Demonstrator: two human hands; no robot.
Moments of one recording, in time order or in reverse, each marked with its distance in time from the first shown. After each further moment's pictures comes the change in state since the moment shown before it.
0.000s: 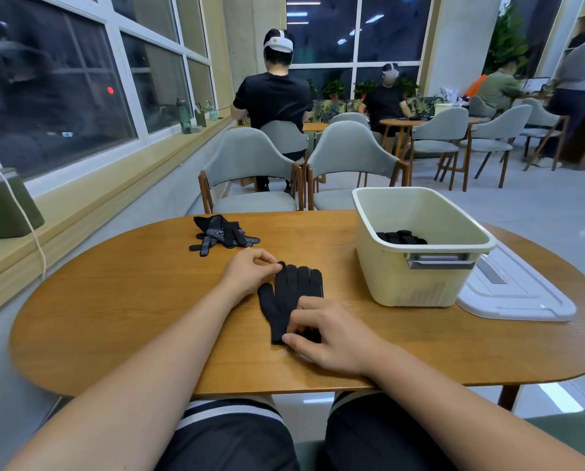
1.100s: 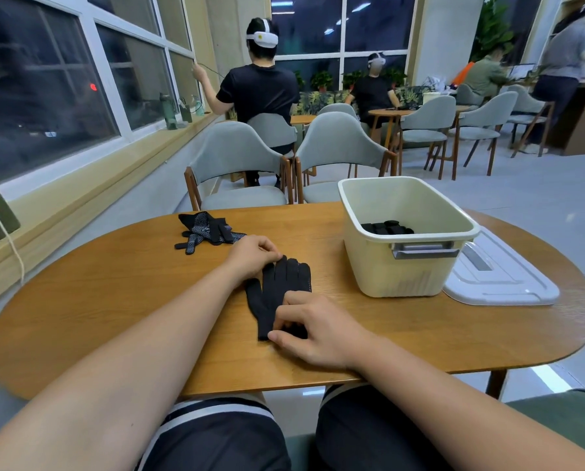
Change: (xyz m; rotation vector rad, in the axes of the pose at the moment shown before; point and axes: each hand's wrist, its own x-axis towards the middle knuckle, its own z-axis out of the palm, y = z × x) left_hand 0.025 0.029 0.019 0.082 -0.092 0.007; right_hand -0.001 0.003 0.006 -0.018 0.036 -0.022
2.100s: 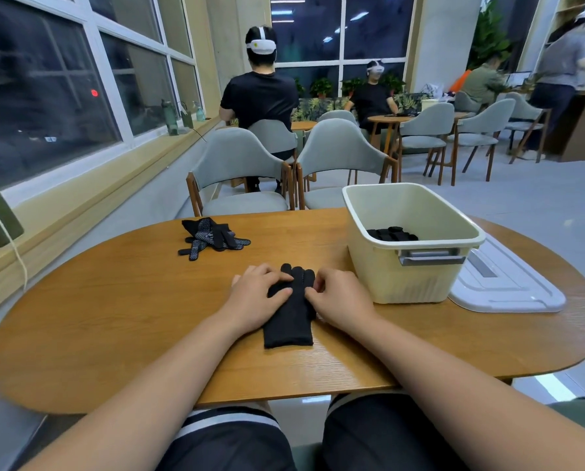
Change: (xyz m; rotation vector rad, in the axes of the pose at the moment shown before) left_hand -0.077 -0.013 0.010 0.366 0.014 0.311; right_hand 0.037 0.041 -0.009 -0.144 0.150 0.728
